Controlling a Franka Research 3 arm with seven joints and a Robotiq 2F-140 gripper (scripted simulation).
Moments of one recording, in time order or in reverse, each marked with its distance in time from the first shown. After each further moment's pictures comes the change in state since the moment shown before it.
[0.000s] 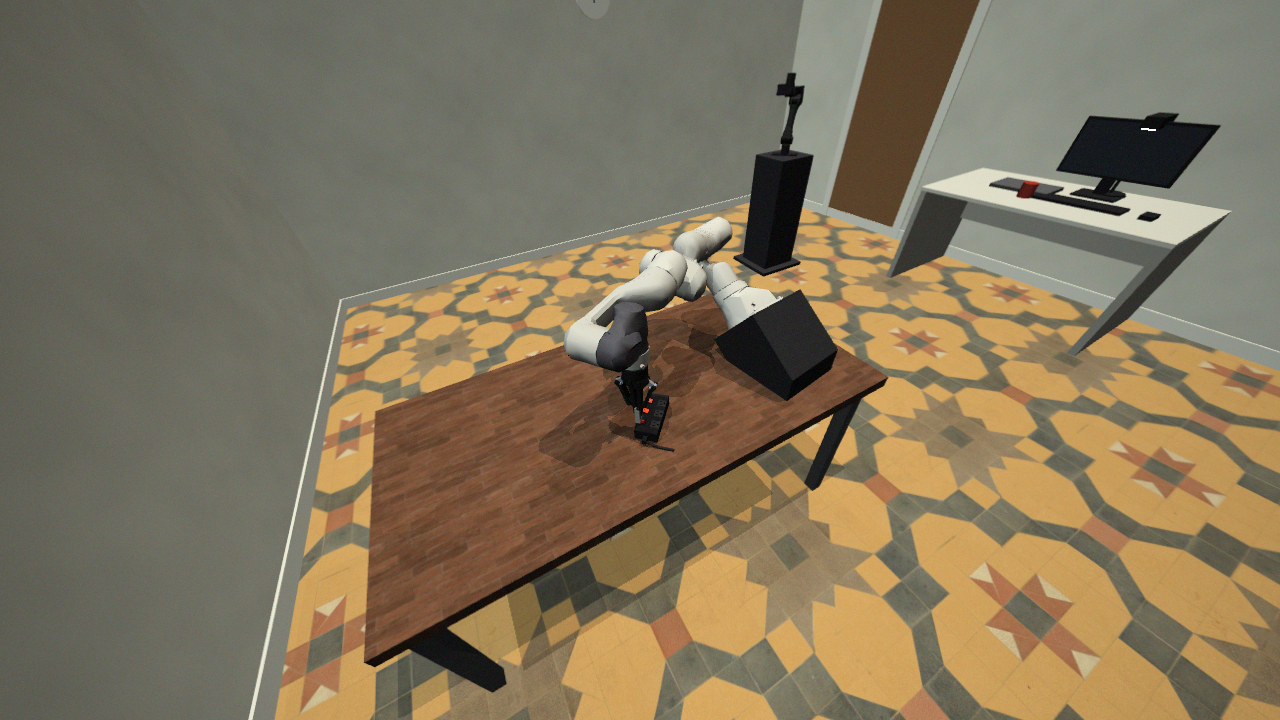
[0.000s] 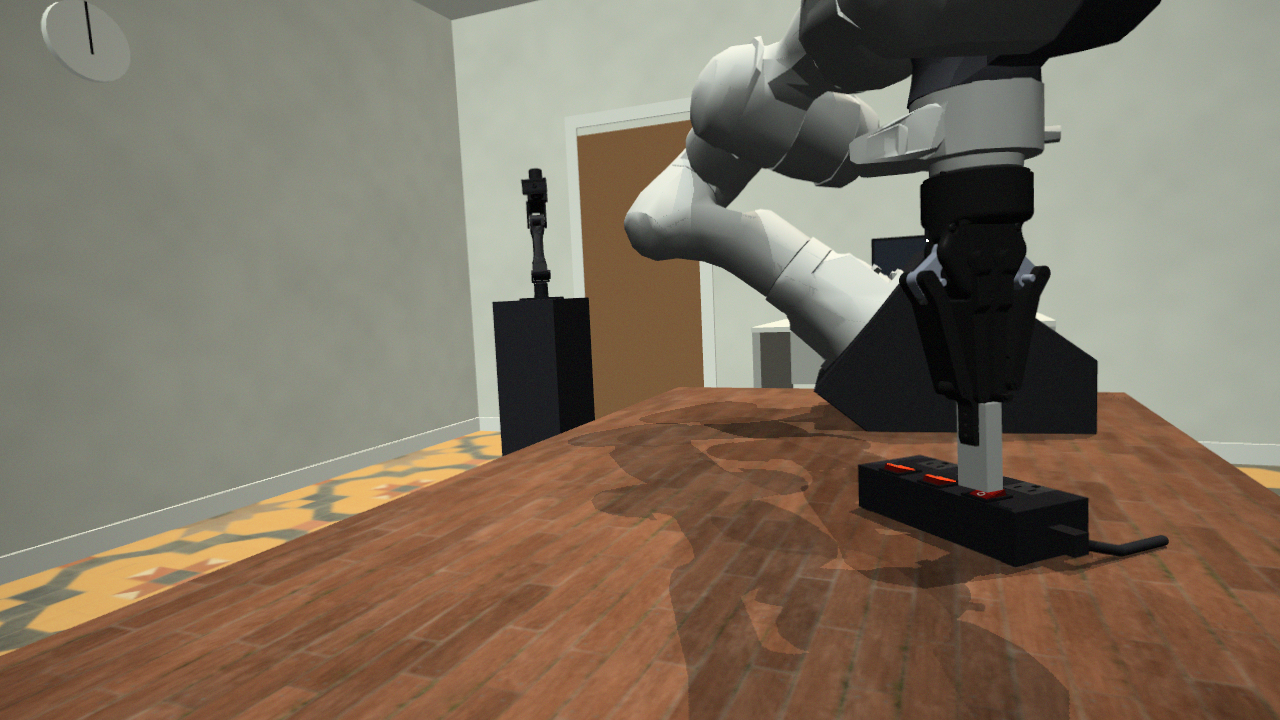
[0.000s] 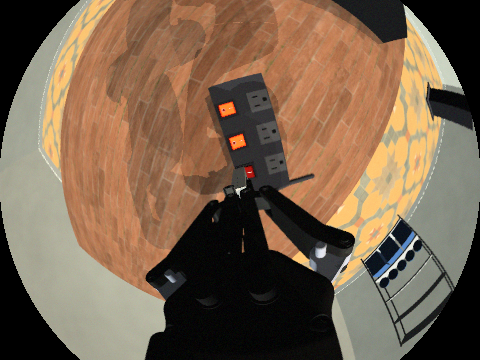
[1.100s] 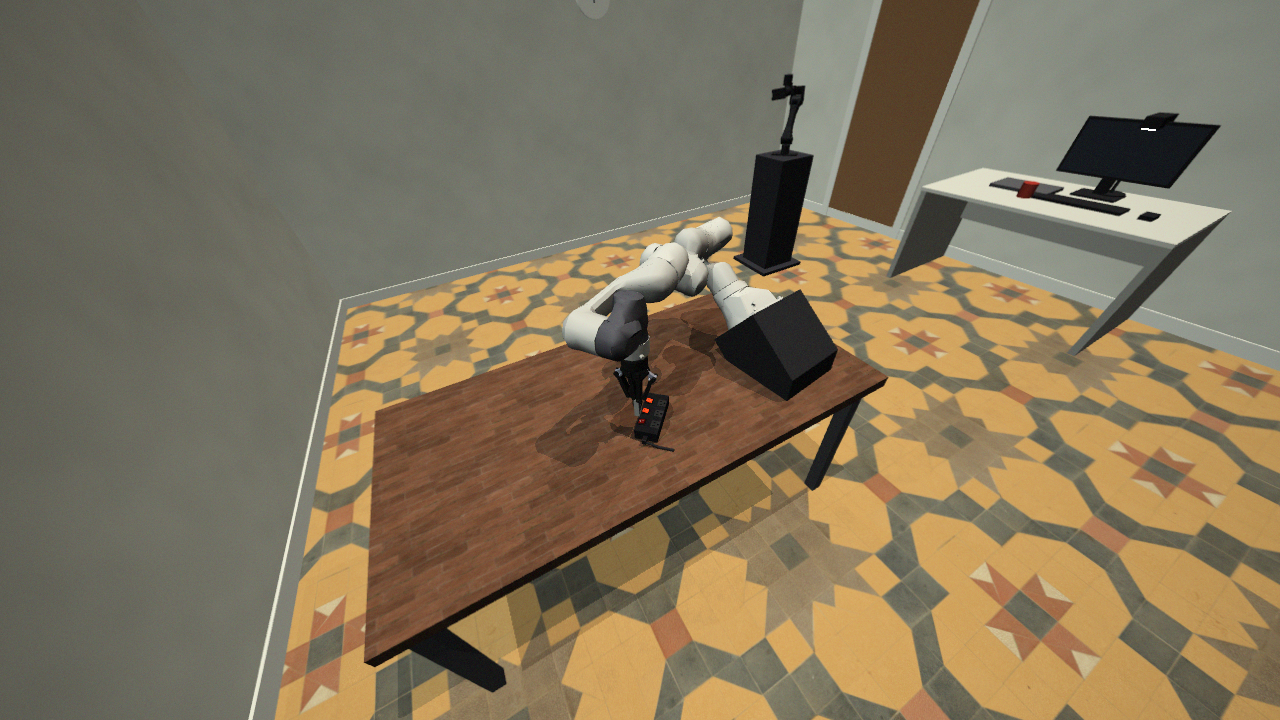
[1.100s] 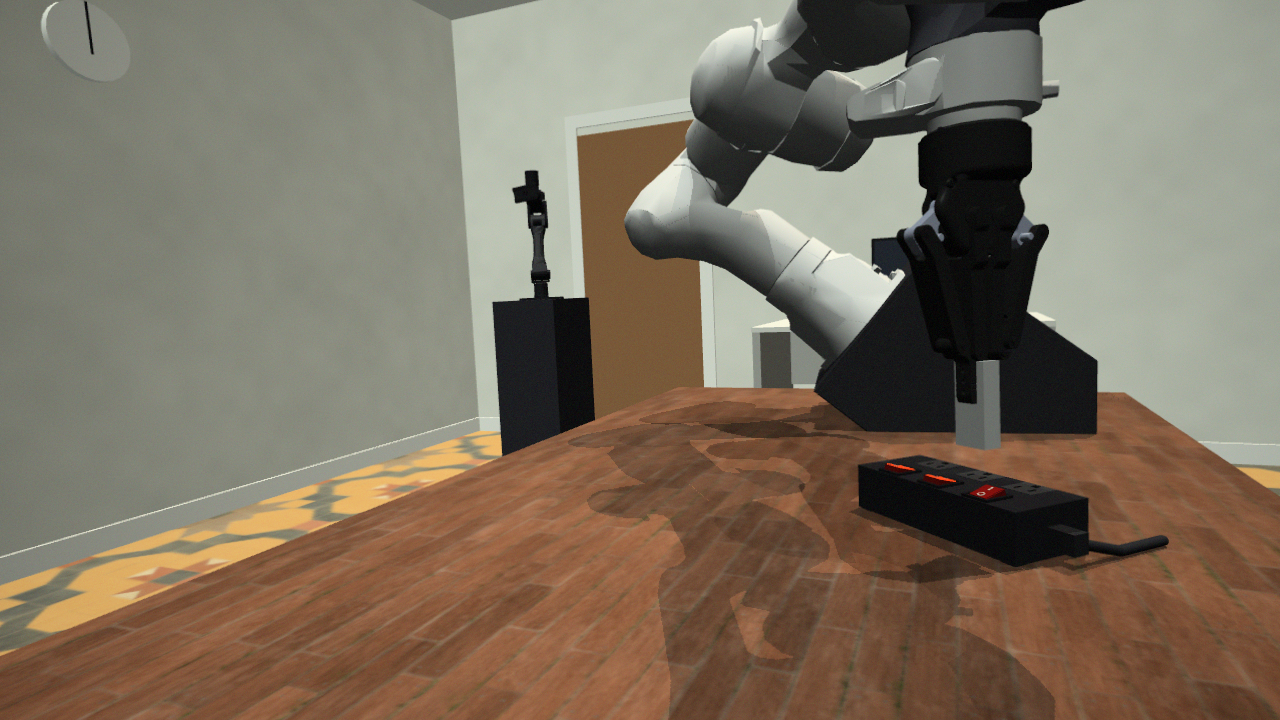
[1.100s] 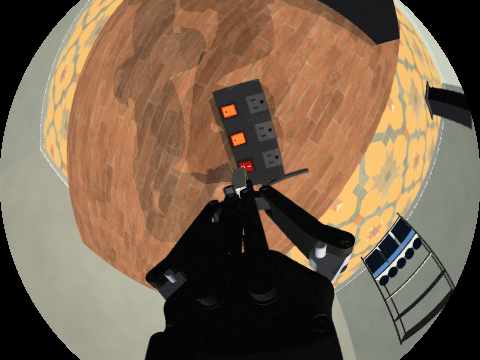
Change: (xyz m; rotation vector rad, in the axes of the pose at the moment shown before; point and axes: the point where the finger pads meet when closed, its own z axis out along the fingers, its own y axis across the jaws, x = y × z) arm 0.001 0.000 -0.031 0.004 -0.004 0.005
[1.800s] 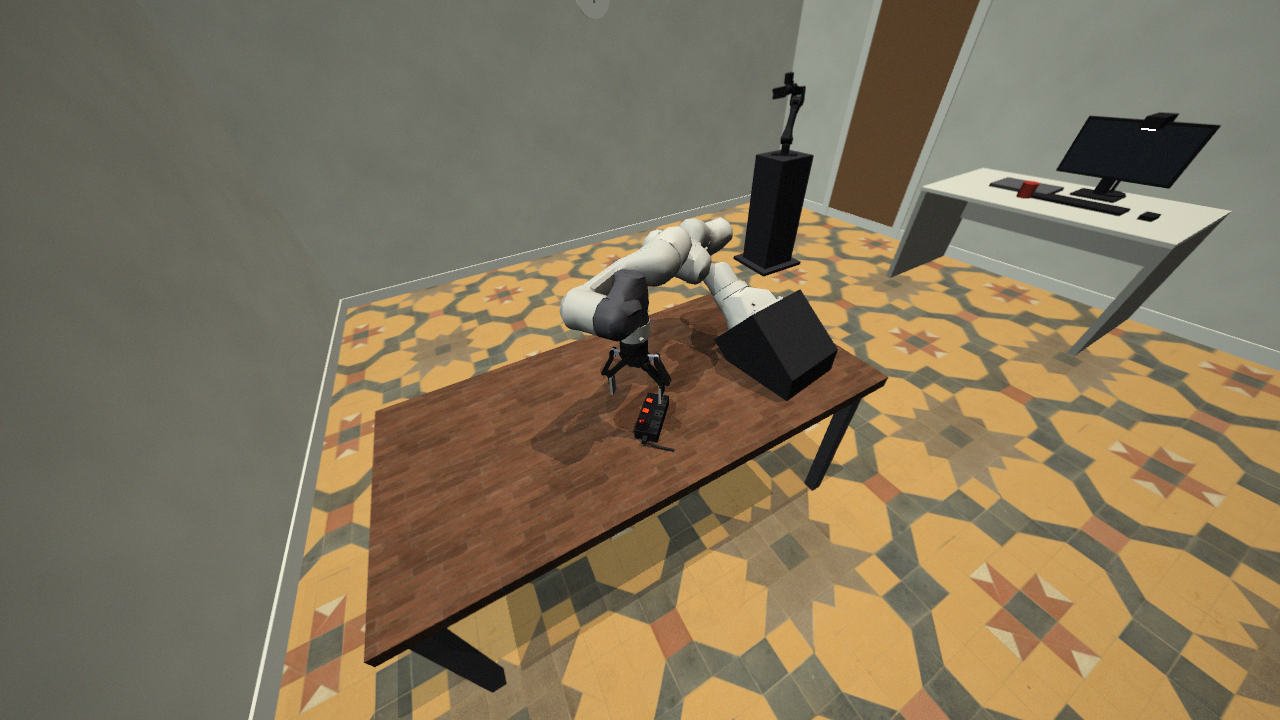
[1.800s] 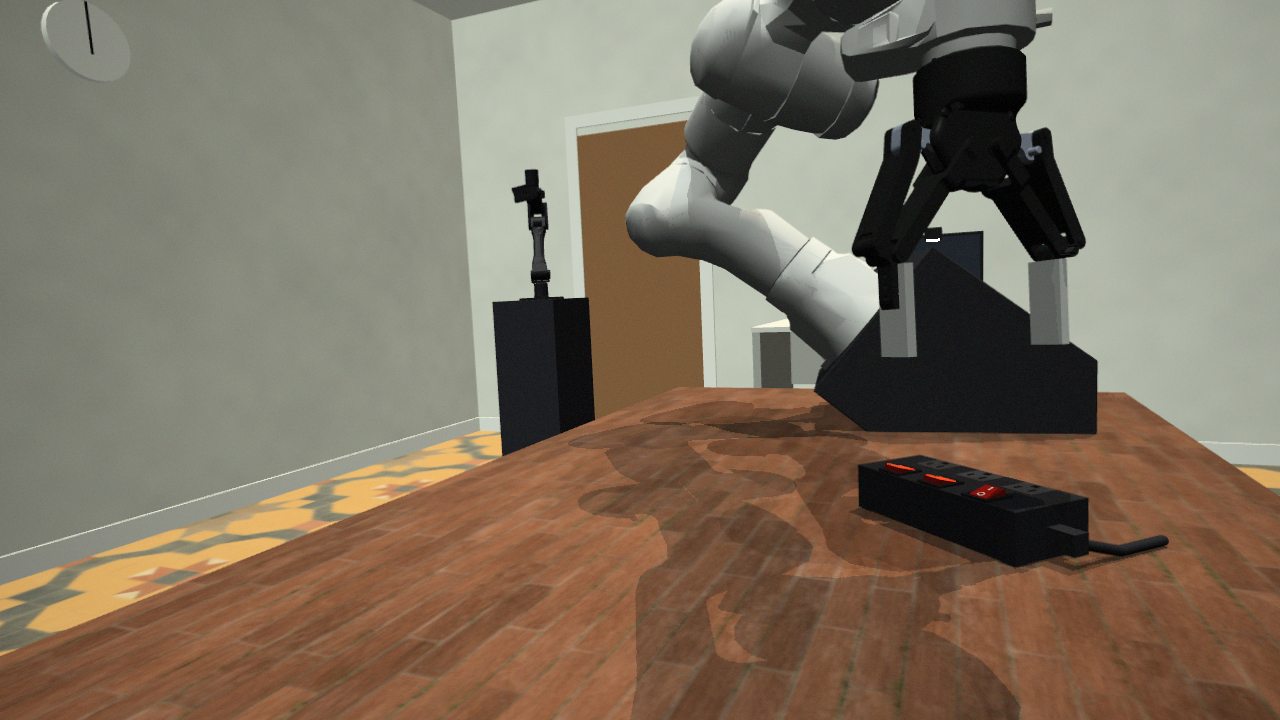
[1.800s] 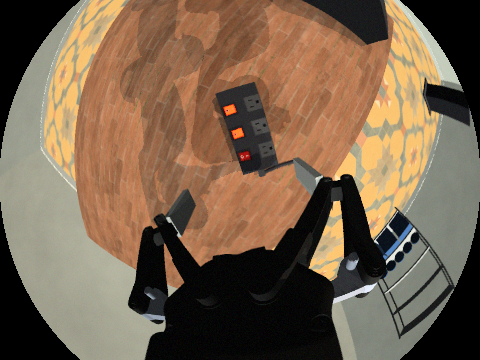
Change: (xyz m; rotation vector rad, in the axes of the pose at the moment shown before) arm -0.001 0.000 -0.050 0.004 -0.033 0.008
